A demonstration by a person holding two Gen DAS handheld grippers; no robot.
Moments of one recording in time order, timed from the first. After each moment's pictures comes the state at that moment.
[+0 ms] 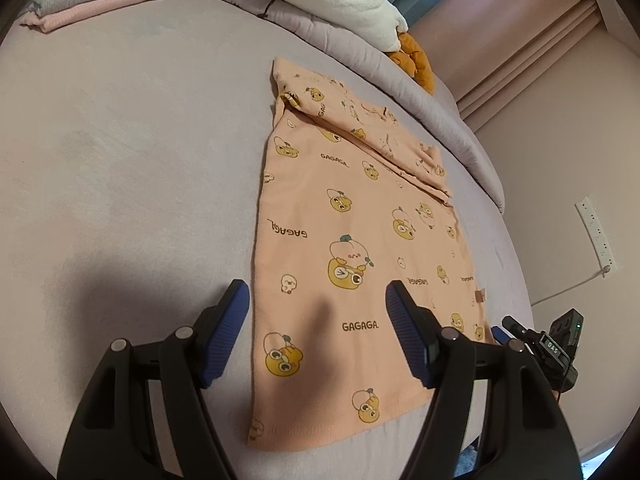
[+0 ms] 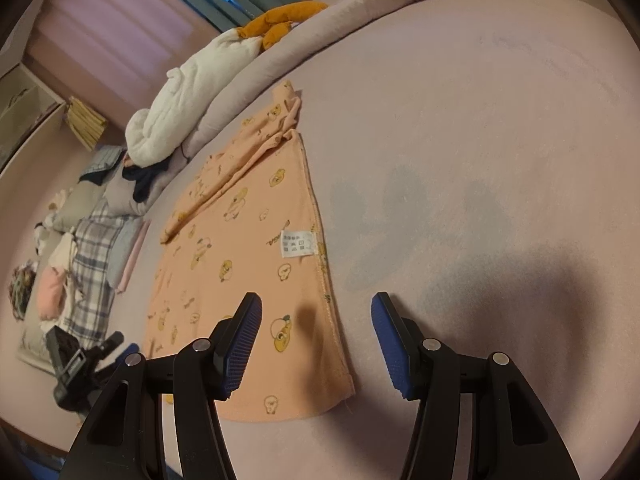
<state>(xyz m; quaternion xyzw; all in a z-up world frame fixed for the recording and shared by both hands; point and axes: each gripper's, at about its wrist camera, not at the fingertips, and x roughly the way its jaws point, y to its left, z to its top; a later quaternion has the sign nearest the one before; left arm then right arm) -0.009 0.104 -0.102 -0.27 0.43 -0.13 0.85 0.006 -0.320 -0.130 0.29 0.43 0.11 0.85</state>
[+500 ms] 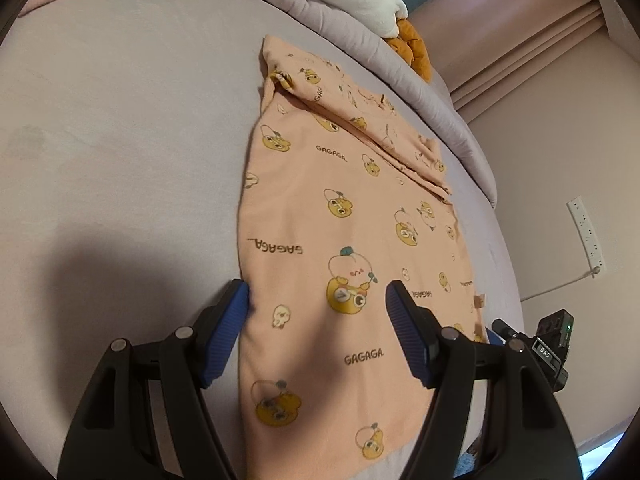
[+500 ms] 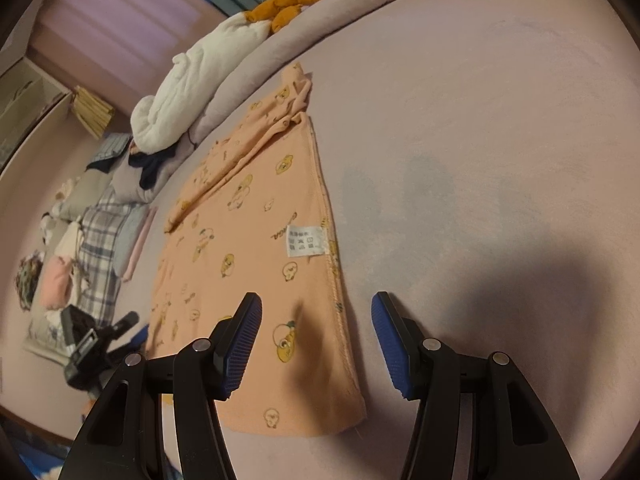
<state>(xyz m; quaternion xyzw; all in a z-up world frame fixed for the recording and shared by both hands) 0.023 0.100 -0.121 -0.29 0.45 -0.16 0.83 0.024 -0.317 -0.139 0.29 0.45 0.14 0.84</state>
